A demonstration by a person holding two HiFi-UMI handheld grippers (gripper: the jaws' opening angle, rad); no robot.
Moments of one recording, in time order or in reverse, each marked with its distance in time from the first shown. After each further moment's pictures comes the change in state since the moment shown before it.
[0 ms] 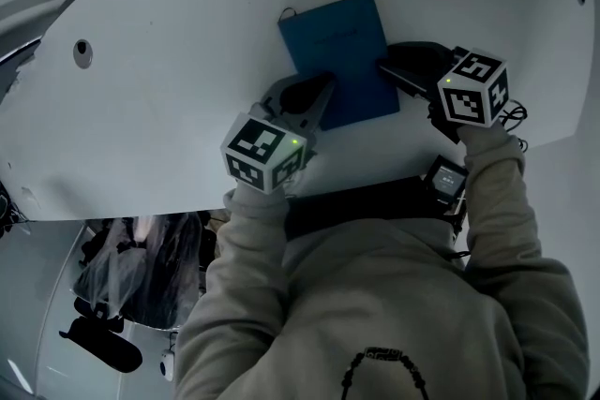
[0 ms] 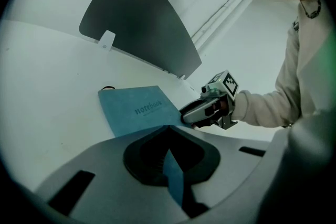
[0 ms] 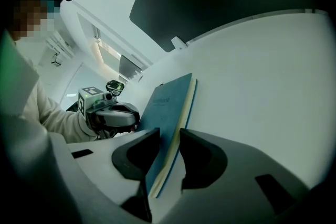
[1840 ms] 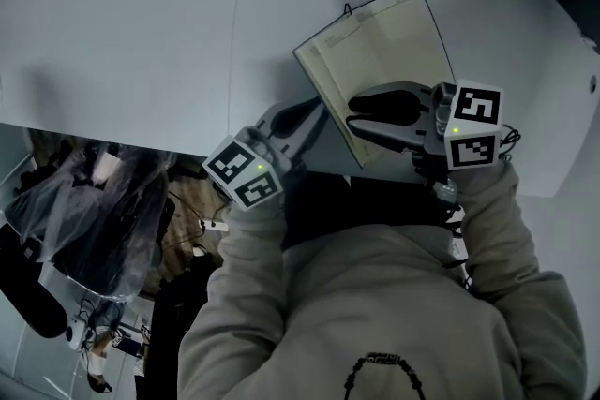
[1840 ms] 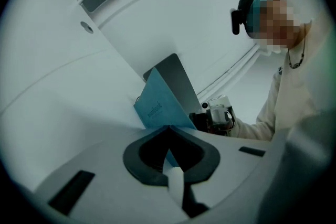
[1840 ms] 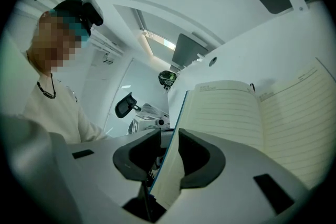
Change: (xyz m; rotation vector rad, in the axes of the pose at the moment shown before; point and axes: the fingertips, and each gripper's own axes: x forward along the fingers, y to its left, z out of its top) left arm -0.188 0.008 -0.052 -0.317 -0.527 0.036; right arm 0.082 0.263 0.013 -0.143 0.127 0.578
